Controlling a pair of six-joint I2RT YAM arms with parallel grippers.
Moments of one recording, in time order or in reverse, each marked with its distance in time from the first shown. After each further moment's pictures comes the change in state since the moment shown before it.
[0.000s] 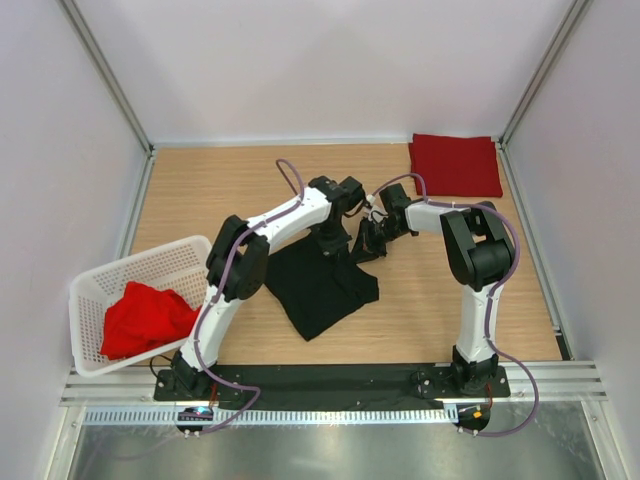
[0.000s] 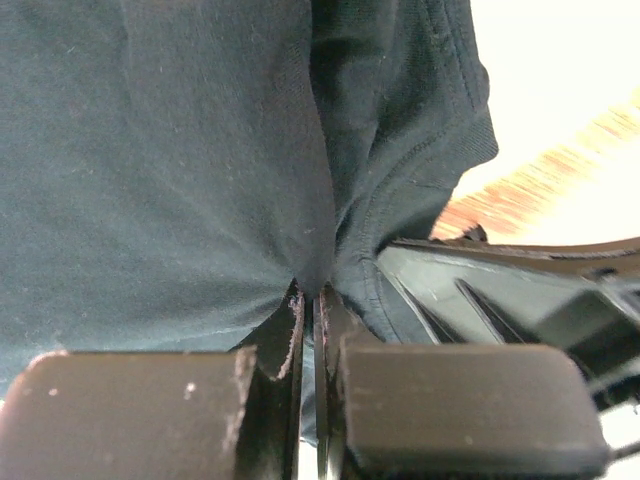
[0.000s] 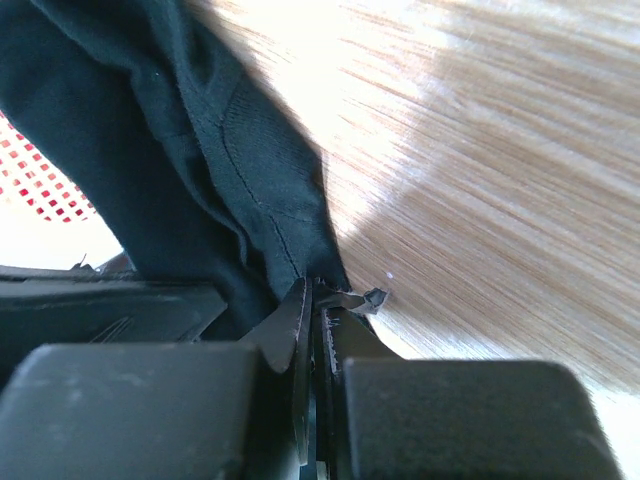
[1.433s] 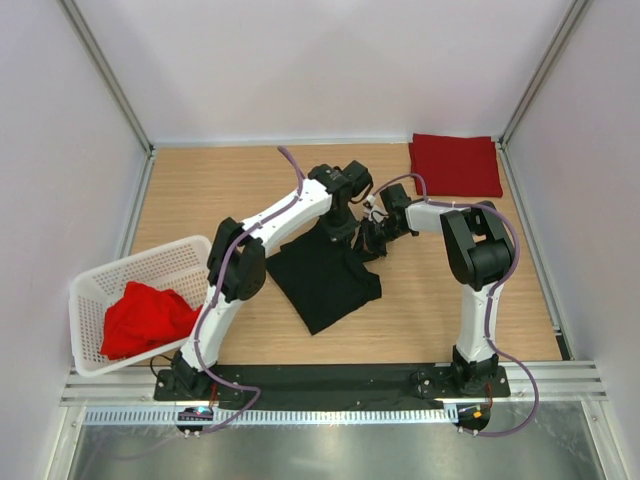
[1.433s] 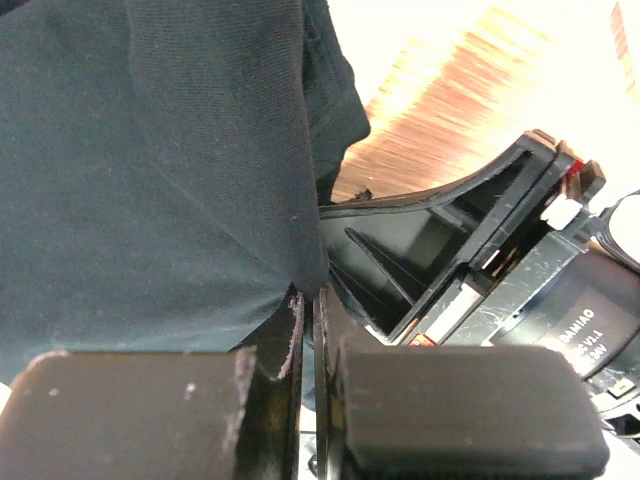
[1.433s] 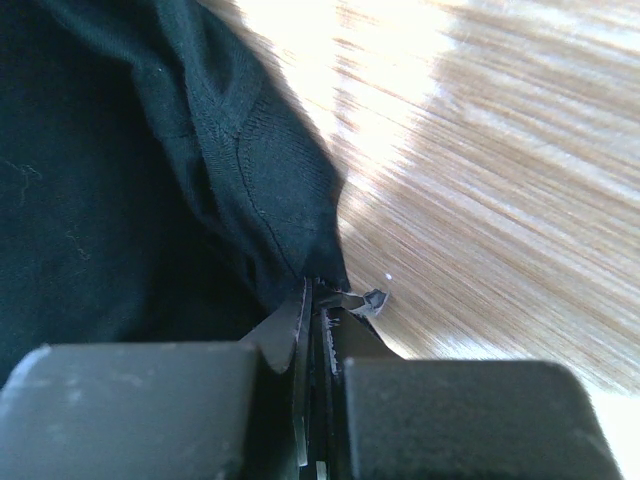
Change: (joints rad) left arm -0.011 -0.002 0.160 -0.015 -0.014 0.037; right arm 0.000 0.005 0.000 0.002 -0.009 0.000
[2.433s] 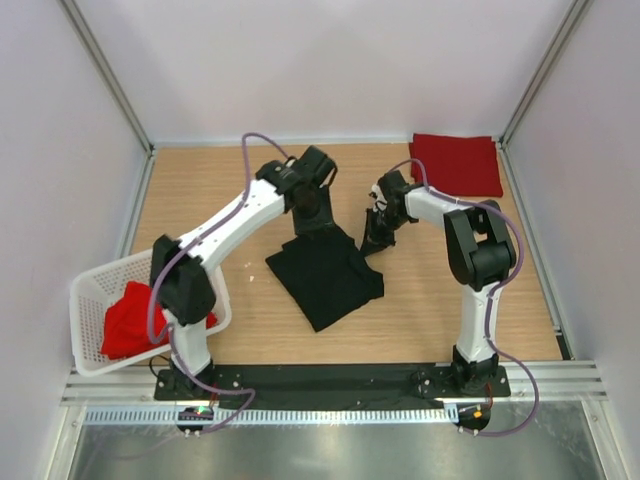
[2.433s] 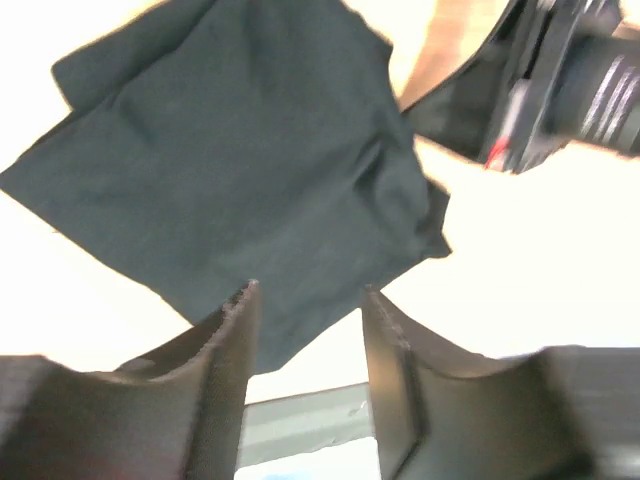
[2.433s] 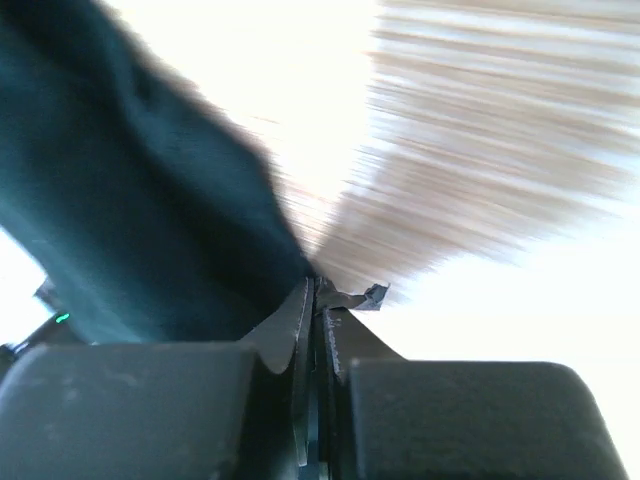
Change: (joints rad) left arm 0.071 -0.363 -0.294 0.138 0.043 0.399; right arm 0.000 -0.009 0.148 -0.222 0.247 -0.032
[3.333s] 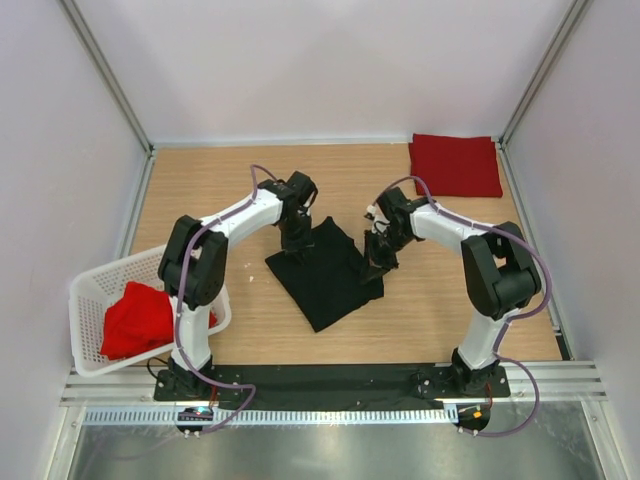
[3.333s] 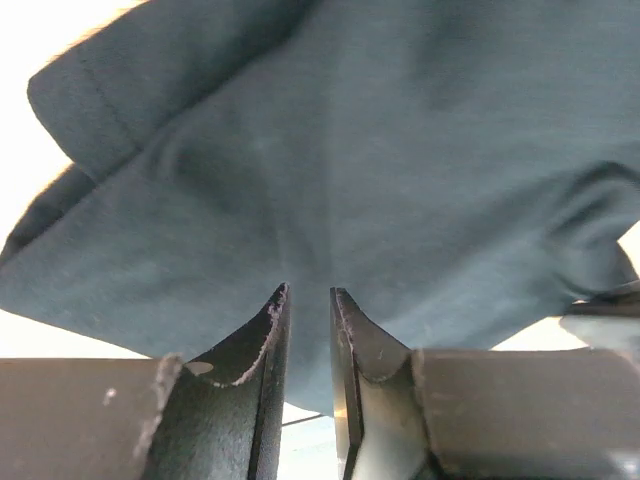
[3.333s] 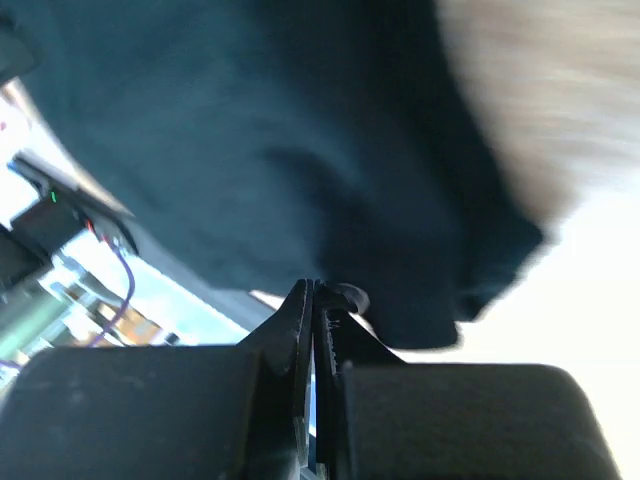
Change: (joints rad) left arm 0.135 0.074 -0.298 0.163 0.220 0.198; right arm 0.098 -0.256 -0.195 -0.134 -0.068 -0.023
